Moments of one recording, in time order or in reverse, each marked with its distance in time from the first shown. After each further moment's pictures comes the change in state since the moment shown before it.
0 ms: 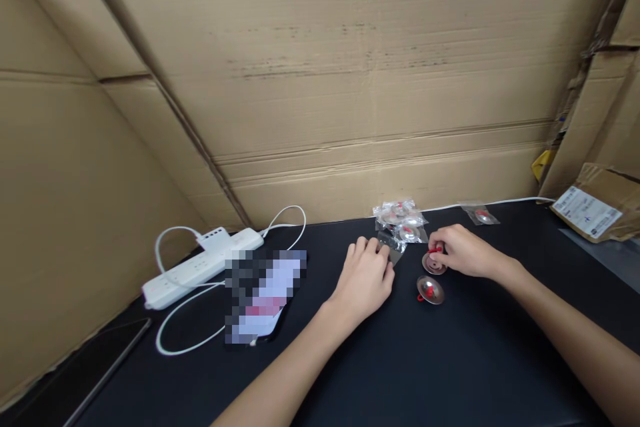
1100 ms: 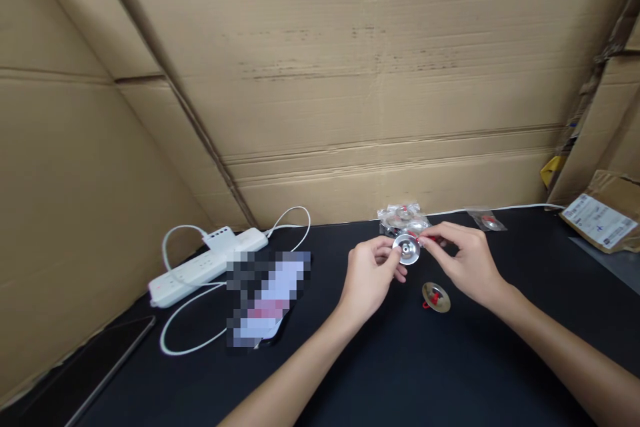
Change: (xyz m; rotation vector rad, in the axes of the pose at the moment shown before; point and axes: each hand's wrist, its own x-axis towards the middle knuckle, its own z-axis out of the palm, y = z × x) left_hand 0.010 0.012 -0.009 -1.226 0.142 -0.406; right_hand -0.003 -0.059 0.006 0.270 0.614 -0.186
